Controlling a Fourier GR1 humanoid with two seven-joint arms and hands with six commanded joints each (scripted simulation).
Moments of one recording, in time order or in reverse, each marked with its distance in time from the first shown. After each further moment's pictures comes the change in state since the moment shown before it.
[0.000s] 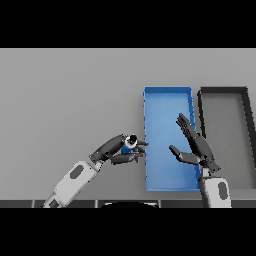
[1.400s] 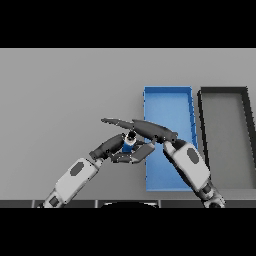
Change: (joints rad) left arm -0.032 0.002 0.004 0.047 0.057 -0.060 -0.010; right arm -0.612 0.031 0.285 0.081 -0.171 0.258 0.373
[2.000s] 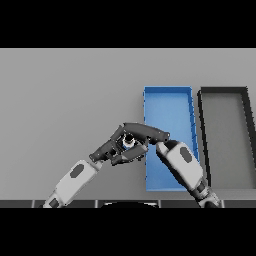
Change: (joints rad) left arm 0.022 -0.003 -0.007 -0.030 -0.034 0.037 -0.055; right arm -0.023 0.060 0.027 0.034 -0.035 0.020 0.003
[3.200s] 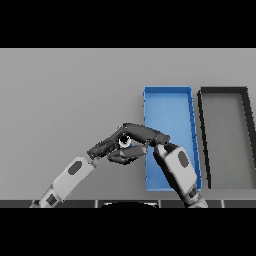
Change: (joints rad) left arm -0.047 0.059 -0.005 0.053 -0.093 -0.046 0.057; right arm 0.061 0.150 -0.090 -0.044 0.107 0.089 0.000
